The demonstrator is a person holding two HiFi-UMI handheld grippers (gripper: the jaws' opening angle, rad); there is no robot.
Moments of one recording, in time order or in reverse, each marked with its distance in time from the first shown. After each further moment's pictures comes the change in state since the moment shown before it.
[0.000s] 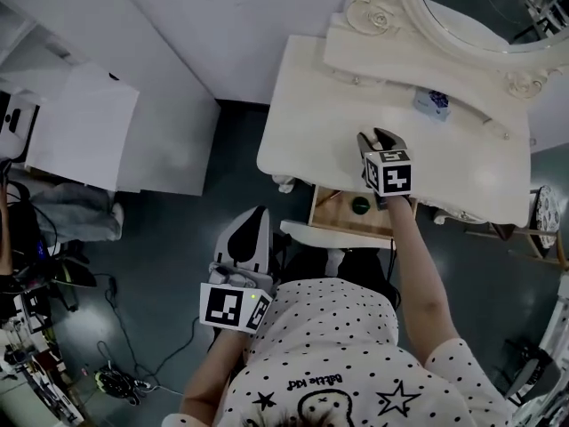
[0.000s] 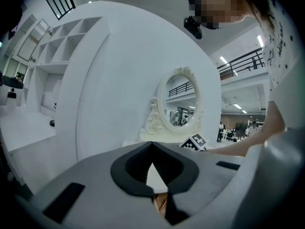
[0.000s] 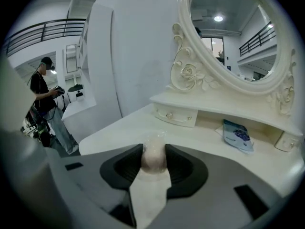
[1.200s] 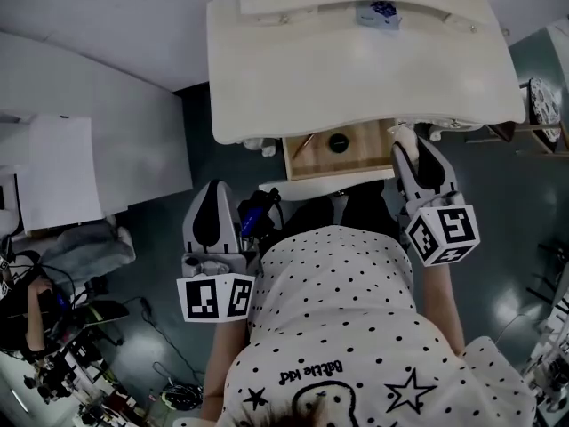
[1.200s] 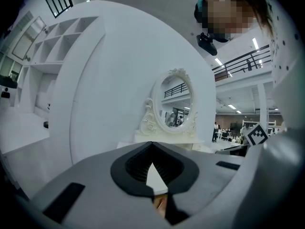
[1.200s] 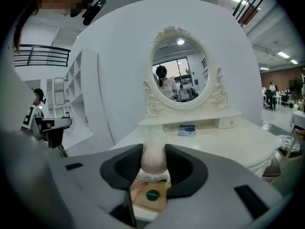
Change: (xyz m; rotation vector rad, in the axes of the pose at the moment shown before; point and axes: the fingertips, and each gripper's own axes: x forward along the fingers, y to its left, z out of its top) left arm 0.000 -0.016 -0.001 0.019 -0.009 -0.053; right arm -0.252 -0.003 -0.066 0.286 -0.308 -0.179
